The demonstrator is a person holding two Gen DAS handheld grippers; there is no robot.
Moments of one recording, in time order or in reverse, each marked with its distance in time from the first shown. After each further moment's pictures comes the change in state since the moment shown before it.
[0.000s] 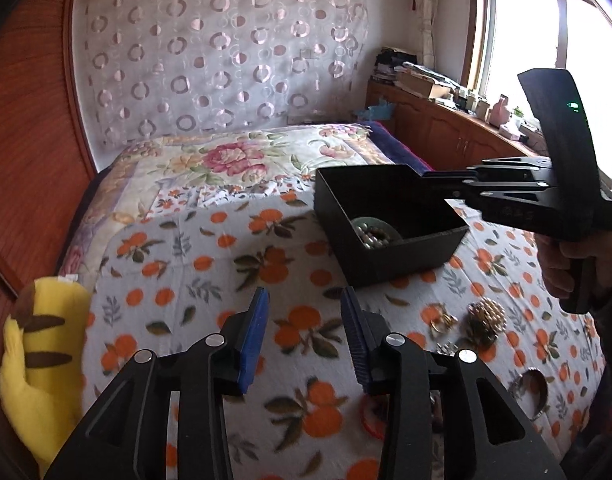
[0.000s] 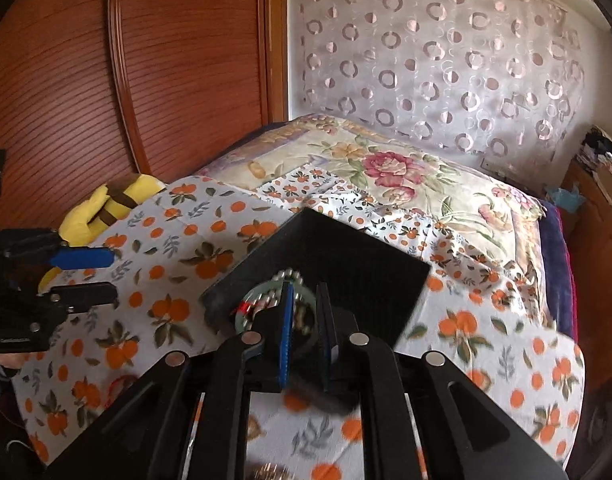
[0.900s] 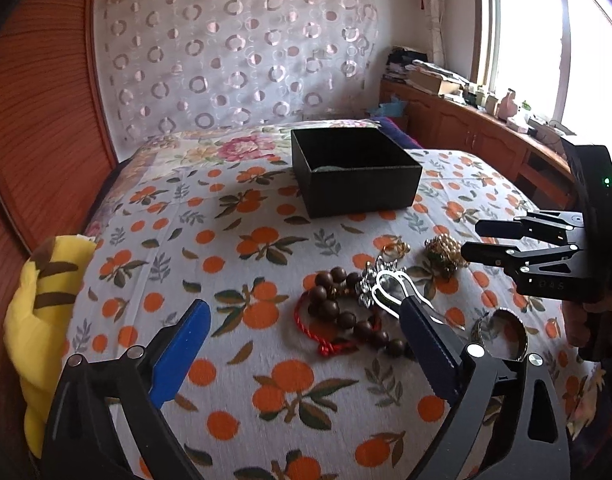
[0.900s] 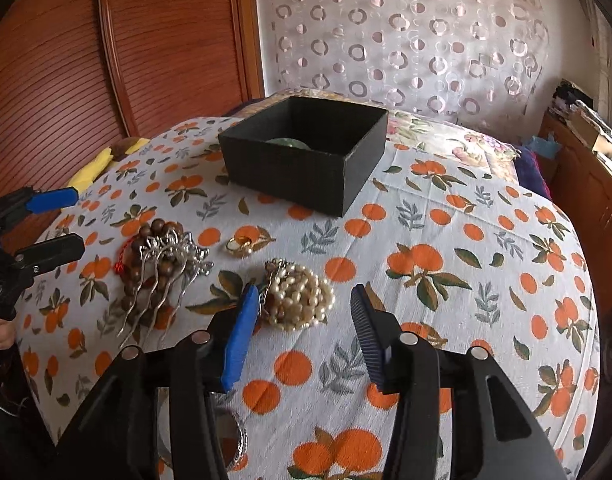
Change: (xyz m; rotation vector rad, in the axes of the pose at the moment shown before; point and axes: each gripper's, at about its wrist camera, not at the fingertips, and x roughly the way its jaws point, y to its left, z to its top) left arm -0.038 -0.058 -0.067 -0.012 -0.012 0.093; right arm -0.049 0.012 -0.126 0.097 0.051 -0.046
